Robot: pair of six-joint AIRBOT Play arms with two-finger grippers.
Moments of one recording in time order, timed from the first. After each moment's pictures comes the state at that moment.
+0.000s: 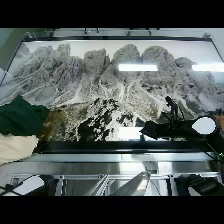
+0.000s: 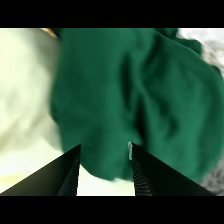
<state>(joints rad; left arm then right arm) 0.90 -1.28 1.18 1.28 -1.28 -1.35 0.28 -0.87 0.54 -0.79 0.95 1.62</state>
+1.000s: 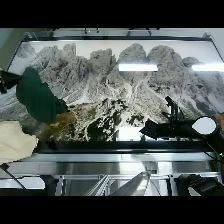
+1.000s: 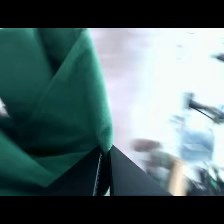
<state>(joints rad) 0.62 -1.57 1.49 0.35 -1.57 -1.12 0.28 -0.87 0.54 -0.77 0.94 1.62</state>
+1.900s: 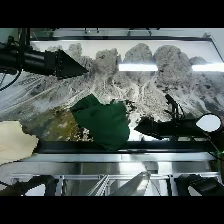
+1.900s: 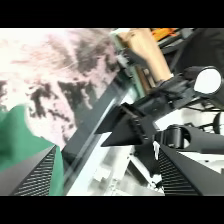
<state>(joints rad) -0.04 -1.30 1.49 0.45 -1.53 -1.12 0.23 -0.87 0.56 -0.69 1.02 1.47</state>
